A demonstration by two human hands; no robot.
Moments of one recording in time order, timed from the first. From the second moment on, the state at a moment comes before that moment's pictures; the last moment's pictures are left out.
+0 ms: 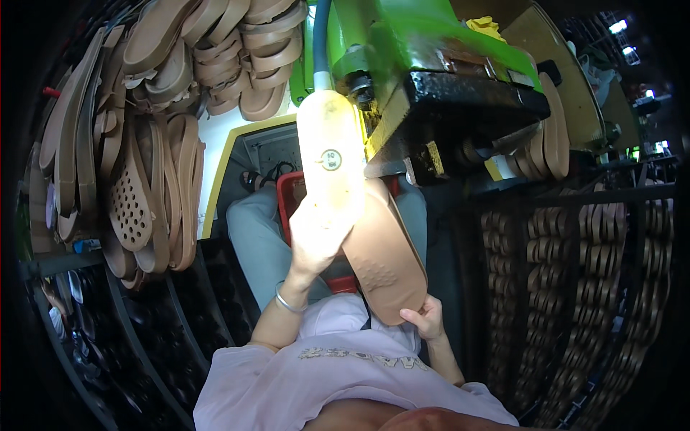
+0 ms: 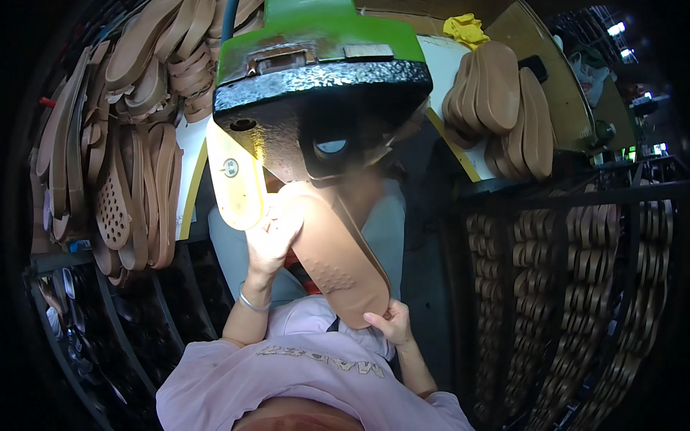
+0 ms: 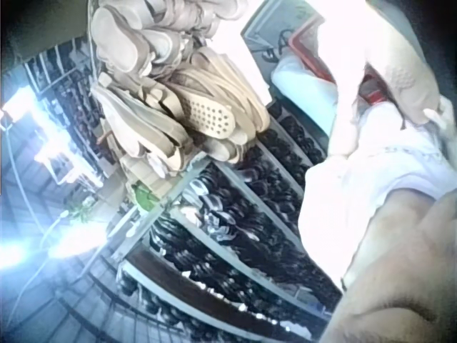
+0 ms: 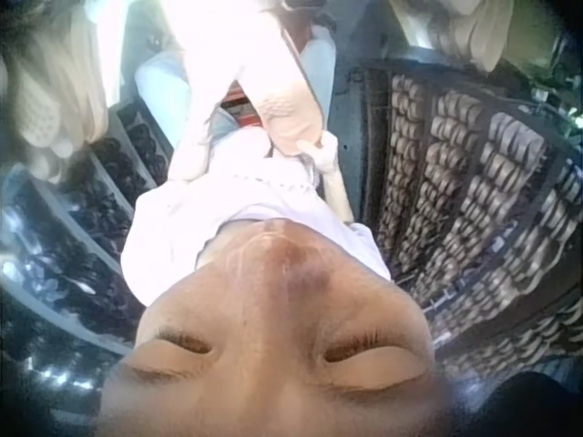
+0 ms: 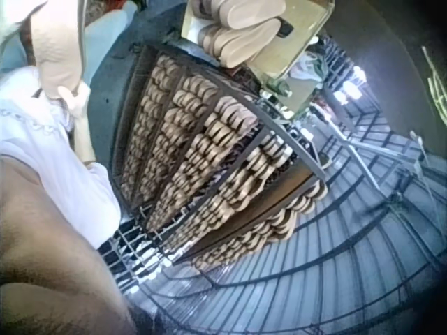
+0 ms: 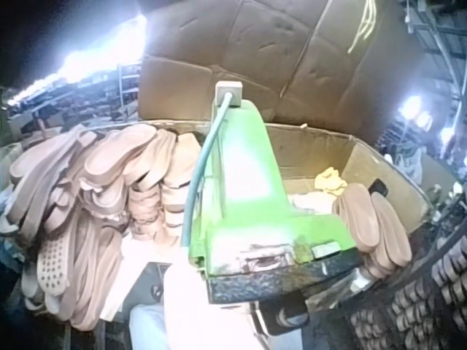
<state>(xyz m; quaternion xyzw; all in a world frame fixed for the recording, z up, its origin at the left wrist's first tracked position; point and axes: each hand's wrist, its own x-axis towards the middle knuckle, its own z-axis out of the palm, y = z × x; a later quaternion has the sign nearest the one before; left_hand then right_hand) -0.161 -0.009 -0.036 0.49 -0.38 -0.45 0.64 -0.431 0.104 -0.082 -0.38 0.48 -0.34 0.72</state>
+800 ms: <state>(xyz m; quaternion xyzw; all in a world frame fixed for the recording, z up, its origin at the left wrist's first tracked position) -0.157 -0.021 -0.051 0.46 -0.50 -0.48 0.56 -0.472 0.011 -0.042 -0.39 0.54 -0.60 0.45</state>
